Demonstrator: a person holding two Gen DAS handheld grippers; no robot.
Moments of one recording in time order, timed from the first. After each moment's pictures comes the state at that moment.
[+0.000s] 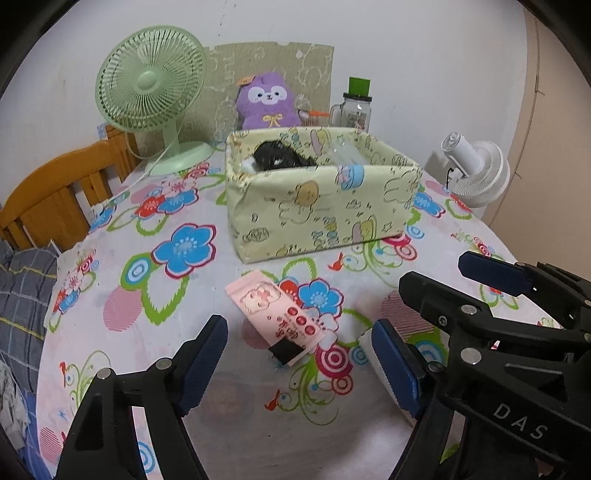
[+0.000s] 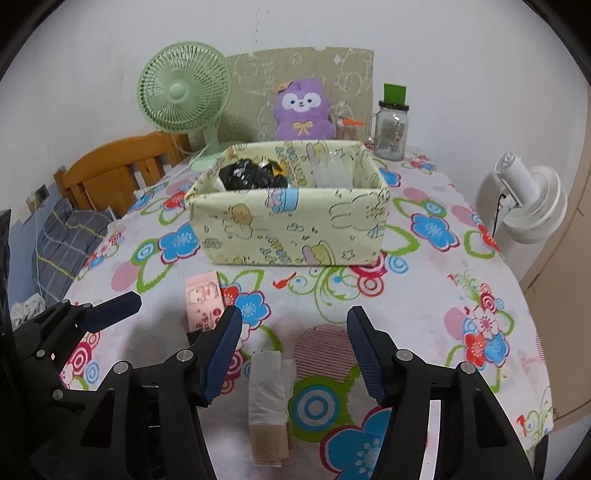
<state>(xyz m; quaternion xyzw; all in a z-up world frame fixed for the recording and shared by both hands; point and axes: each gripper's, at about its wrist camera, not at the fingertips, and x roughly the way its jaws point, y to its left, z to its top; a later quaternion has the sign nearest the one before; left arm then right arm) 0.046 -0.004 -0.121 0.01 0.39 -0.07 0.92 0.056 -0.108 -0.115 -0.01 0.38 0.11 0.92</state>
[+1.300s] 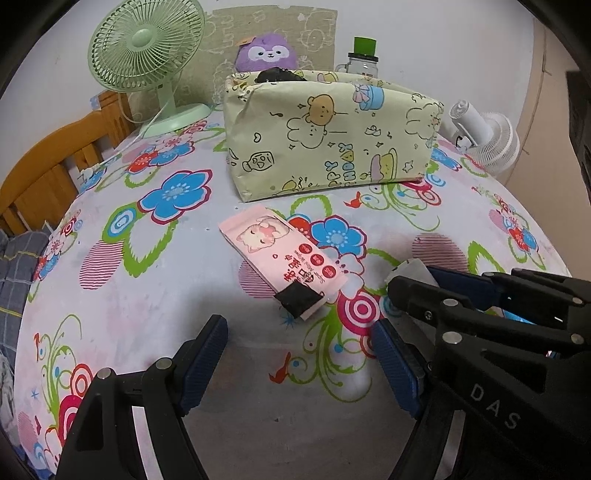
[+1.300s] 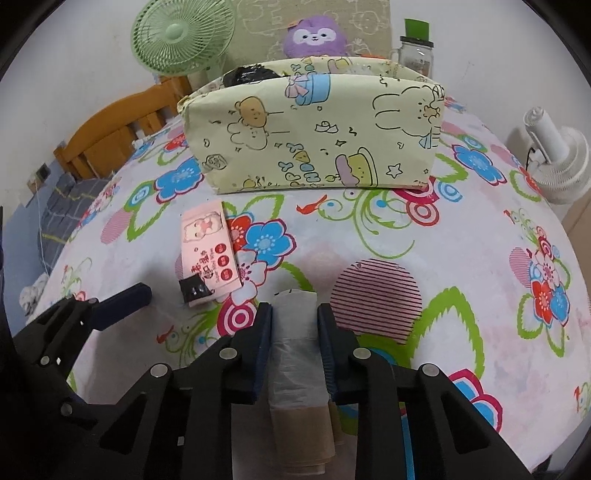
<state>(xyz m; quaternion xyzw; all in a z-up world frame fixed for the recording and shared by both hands) 0.048 0.004 -0.177 0.03 0.43 -0.07 0.90 0.070 -0.088 -0.178 0.01 0.46 0.14 0.88</state>
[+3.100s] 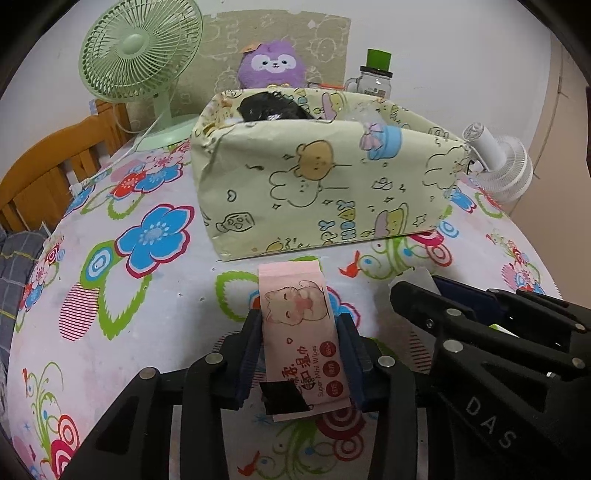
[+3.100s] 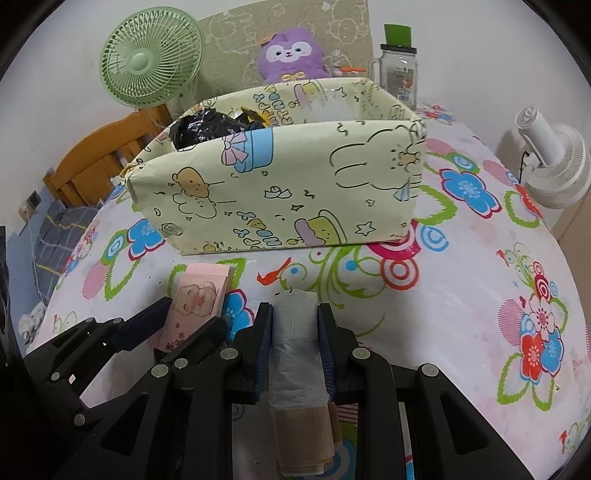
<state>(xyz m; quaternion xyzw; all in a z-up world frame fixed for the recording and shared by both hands) 0.099 -0.013 -0.167 0.00 0.42 -0.06 0.90 0.118 -0.108 -0.164 0.03 0.44 0.12 0.89</state>
